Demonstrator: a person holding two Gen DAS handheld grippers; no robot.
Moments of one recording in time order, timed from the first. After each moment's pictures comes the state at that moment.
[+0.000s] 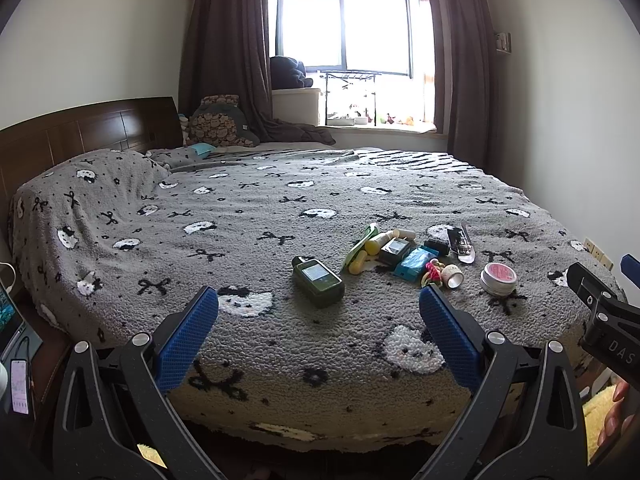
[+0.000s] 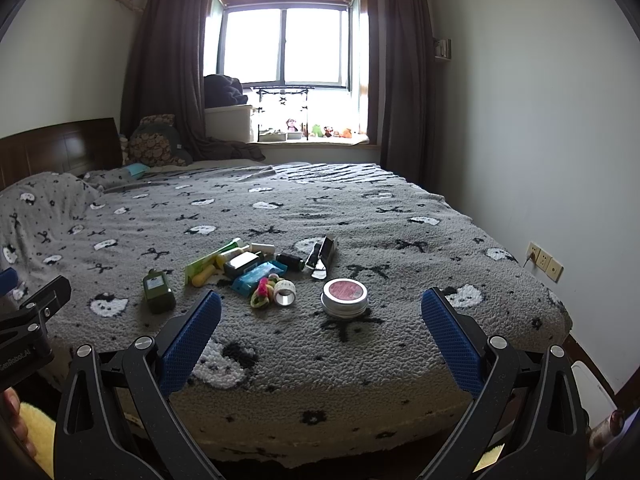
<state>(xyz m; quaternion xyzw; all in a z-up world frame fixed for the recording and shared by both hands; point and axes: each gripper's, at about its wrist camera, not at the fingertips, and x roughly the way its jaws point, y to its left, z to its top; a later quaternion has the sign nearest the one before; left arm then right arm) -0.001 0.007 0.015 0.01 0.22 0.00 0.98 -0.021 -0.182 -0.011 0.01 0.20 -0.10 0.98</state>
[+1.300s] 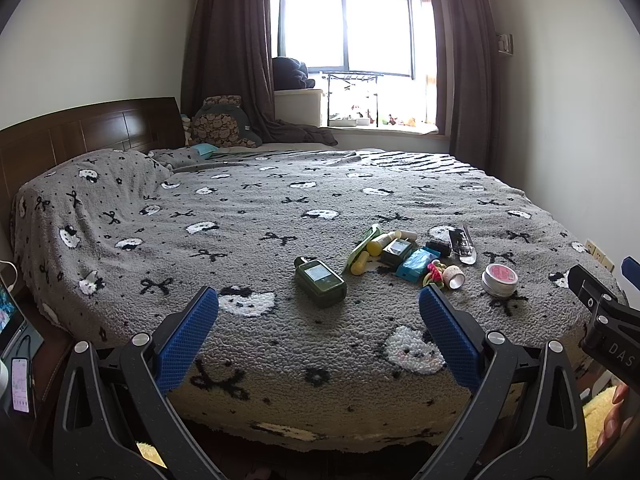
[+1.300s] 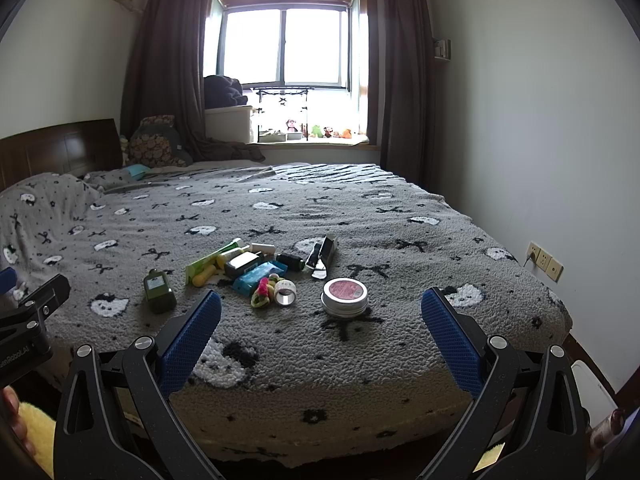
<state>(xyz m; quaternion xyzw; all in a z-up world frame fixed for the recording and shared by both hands) -0.002 0.008 0.015 0.01 0.22 0.00 0.98 -0.023 -0.181 -0.009 0.01 0.20 -0.10 0.98</state>
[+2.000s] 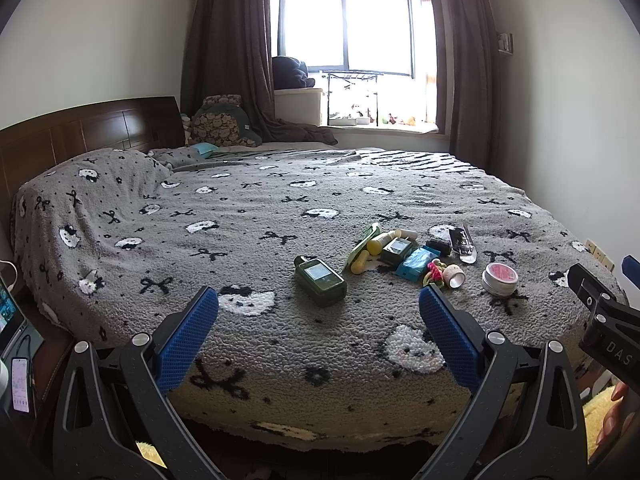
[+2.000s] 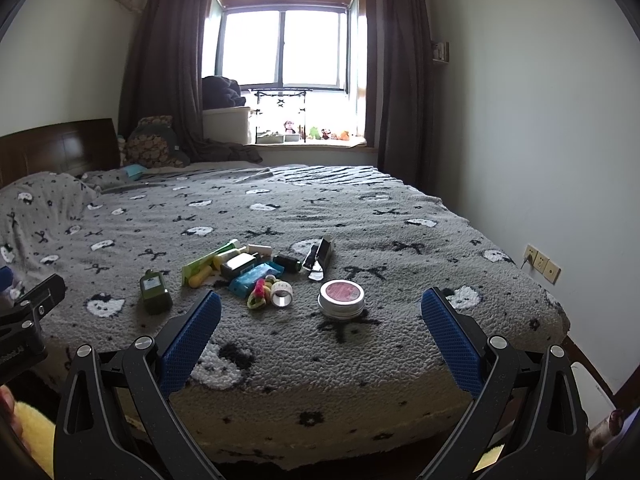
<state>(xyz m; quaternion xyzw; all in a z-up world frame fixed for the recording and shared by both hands) -0.002 0.010 0.015 0.01 0.22 0.00 0.98 -0.023 -0.181 -0.013 0.01 0.19 -0.10 0.98</state>
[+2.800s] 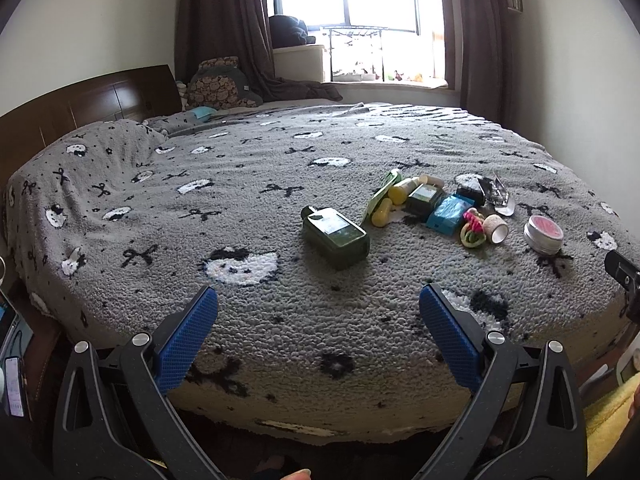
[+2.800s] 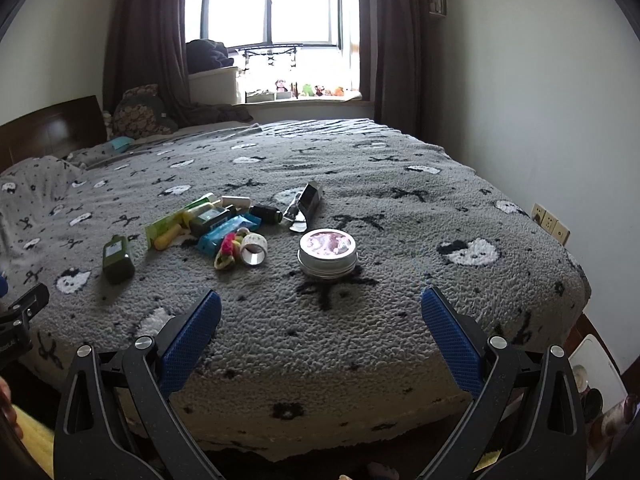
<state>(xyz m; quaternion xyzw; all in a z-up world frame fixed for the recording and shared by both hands) 0.062 0.019 -0.057 0.04 0.30 0.01 0.95 0.026 -0.223 -0.074 0.04 0.27 -0.10 0.96</state>
